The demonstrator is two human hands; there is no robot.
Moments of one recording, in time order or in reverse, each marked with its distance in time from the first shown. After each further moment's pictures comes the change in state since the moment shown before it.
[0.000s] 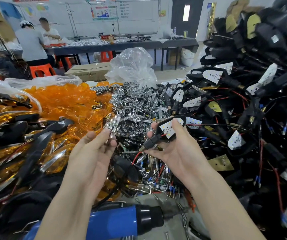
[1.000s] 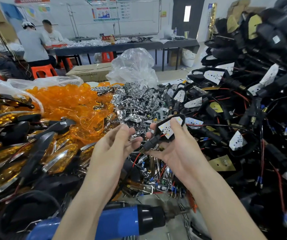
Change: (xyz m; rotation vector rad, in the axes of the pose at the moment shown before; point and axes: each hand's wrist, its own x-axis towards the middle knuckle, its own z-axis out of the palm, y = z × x) left_hand -0.008 -0.022 0.015 0.400 -0.158 0.138; right_hand -0.004 0.001 0.010 -0.123 0.002 -0.064
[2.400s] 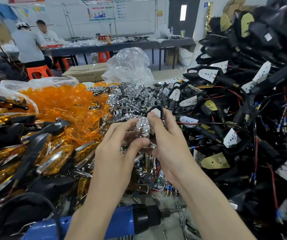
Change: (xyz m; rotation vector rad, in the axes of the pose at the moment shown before) left_hand -0.010 -0.006 0.010 0.711 -0.058 0.633; right_hand -0.012 0.001 0.024 -0.333 -0.034 -0.233
